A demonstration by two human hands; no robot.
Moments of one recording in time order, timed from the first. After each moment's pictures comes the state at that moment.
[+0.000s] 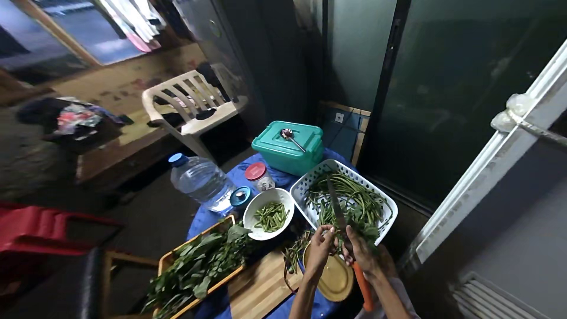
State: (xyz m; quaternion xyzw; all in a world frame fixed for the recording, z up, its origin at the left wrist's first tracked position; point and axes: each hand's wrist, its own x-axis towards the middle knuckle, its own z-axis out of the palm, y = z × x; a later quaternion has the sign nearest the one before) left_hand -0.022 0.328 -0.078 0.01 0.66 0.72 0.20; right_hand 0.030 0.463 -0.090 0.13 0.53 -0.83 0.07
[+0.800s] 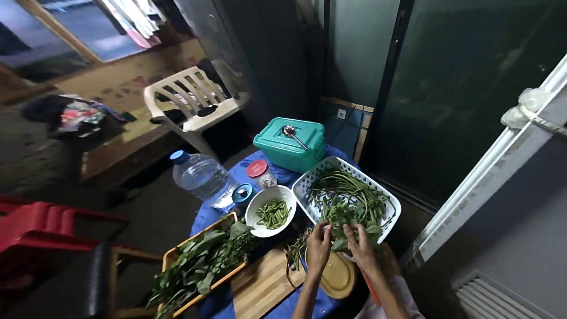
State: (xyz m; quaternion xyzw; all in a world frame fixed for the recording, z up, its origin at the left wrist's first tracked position) left_hand -0.026 0.321 -0.090 0.02 0.83 0.55 0.09; right_hand 0.023 0.455 -0.103 0.22 0.73 -0.64 -0.01
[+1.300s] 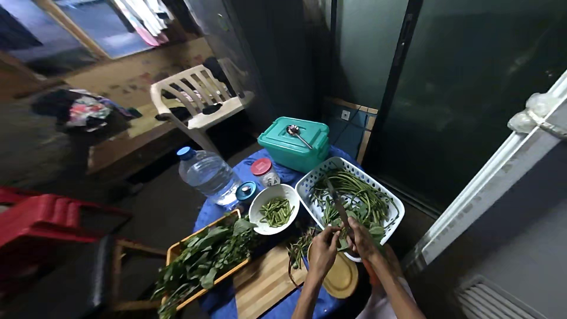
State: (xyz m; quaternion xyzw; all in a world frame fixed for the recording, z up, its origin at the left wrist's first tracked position) left_hand -0.017 0.313 -0.069 0.13 0.86 0.49 0.11; right_hand -0.002 0.468 -0.096 0.10 0.67 -0.73 0.07
